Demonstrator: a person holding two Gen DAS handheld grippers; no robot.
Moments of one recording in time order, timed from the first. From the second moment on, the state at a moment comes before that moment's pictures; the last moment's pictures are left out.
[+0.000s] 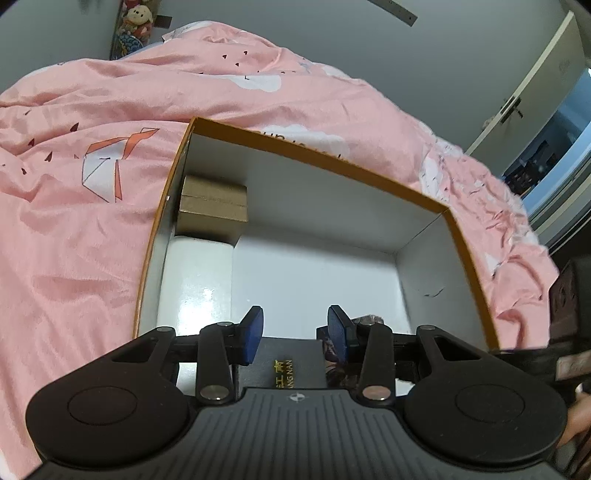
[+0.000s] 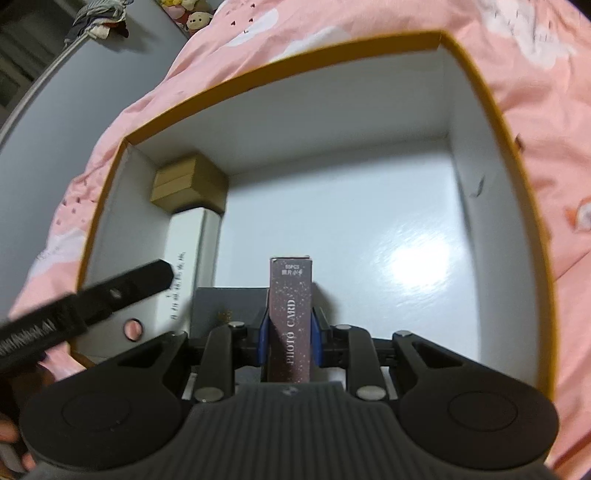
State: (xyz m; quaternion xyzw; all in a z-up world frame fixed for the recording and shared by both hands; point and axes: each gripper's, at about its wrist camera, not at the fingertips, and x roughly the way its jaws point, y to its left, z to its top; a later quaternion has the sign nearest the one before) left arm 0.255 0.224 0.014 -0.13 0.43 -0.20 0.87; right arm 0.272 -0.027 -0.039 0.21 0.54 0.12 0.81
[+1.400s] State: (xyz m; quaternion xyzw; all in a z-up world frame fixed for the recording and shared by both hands) left arm 0.237 0.203 0.007 -0.03 0.41 -0.18 0.89; right arm 0.286 0.006 -0.055 0.03 0.58 0.13 0.80
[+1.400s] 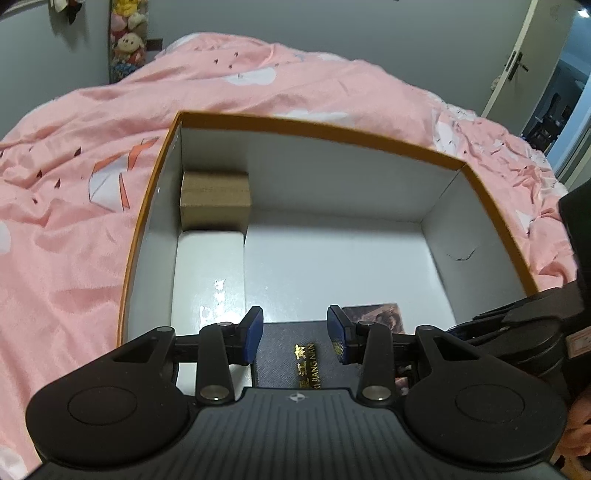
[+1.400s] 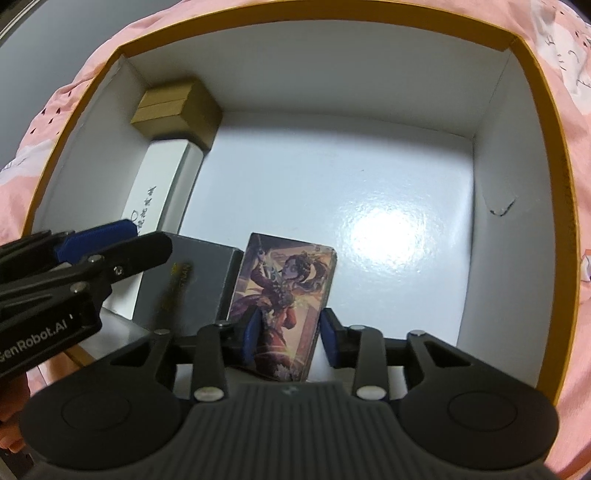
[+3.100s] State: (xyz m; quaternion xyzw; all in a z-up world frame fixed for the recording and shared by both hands) left arm 0.114 0.173 -0.019 -0.01 0.50 -0.29 0.82; right arm 0.049 -0.068 -0.058 0.15 0.53 0.03 0.83
